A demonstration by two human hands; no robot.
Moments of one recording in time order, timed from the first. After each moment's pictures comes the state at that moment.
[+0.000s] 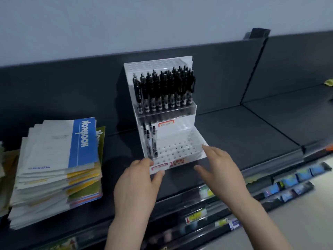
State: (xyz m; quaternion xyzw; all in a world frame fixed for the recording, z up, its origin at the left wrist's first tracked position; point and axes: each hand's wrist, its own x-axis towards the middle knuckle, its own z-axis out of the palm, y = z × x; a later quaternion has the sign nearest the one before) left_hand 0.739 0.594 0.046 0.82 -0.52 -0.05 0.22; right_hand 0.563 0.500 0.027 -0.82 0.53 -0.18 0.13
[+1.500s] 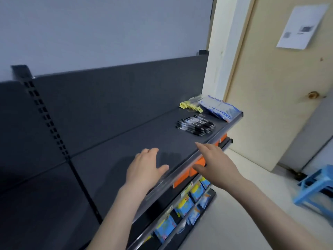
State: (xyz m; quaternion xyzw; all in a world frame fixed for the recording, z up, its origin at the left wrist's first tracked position) left_hand 0.217 0.181 0.044 0.63 -0.75 -0.14 0.17; right_hand 0.017 0.210 0.067 -0.74 0.67 -0.10 0.04
